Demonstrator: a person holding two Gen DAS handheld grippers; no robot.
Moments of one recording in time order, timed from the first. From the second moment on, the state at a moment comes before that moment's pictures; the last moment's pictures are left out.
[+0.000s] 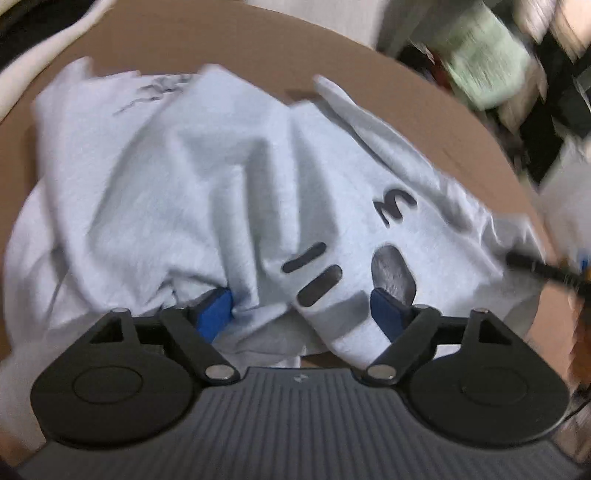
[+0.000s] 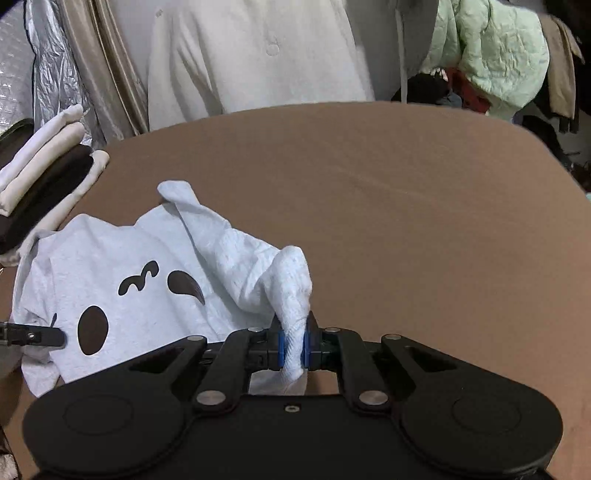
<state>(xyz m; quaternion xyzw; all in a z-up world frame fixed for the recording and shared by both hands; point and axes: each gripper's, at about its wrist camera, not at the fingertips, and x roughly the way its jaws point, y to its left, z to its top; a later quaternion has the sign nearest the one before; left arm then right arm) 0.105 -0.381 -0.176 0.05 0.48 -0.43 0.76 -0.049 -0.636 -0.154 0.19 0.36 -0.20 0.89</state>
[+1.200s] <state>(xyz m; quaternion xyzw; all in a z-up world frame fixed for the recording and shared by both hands) 0.189 -0.347 -0.106 0.01 0.41 -0.26 0.87 -0.174 -0.516 -0.109 0.15 0.44 -0.16 0.87</state>
